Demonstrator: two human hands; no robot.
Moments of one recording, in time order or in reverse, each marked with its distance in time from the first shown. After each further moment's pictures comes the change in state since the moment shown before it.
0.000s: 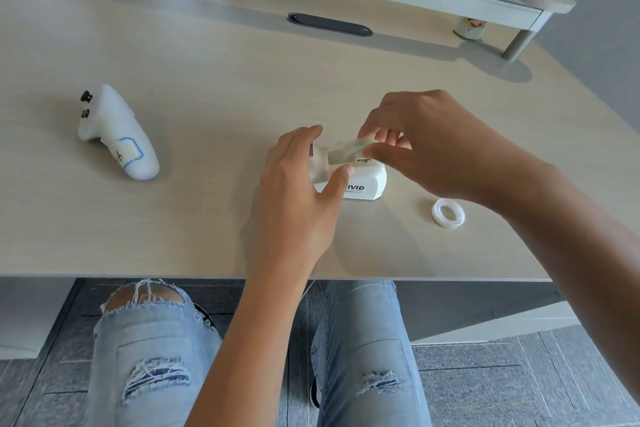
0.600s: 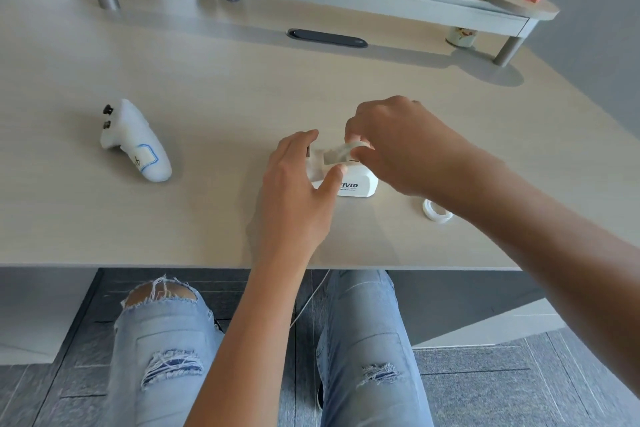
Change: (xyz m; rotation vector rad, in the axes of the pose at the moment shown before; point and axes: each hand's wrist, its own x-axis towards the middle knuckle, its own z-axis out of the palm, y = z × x) left_hand 0.000 0.000 0.000 0.026 -0.034 0.006; right_hand 0.006 -0.024 0.003 -0.300 -0.062 0.032
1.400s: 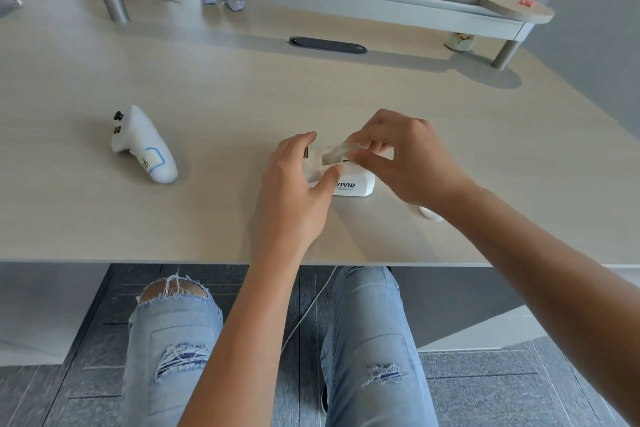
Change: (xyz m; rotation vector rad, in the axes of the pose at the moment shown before) left_hand 0.002 0.000 0.000 -0.014 0.013 0.009; right_hand -0.019 0.020 0.042 0.588 0.318 0.058
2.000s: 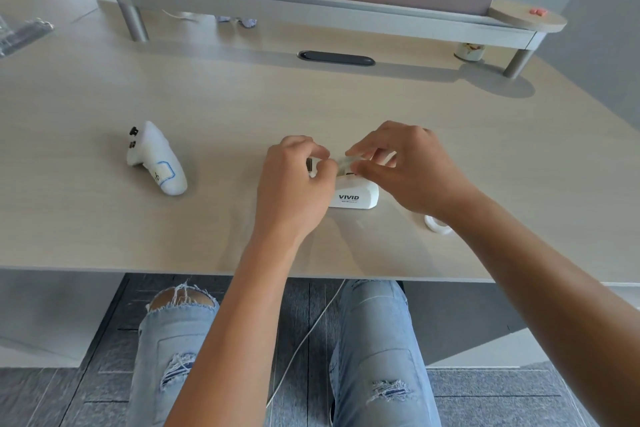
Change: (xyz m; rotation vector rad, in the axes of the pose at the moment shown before) left_hand 0.021 0.020 -0.013 0.122 -0.035 -0.006; right_hand 0.004 -0.001 -0.005 0.110 -0.022 0.095
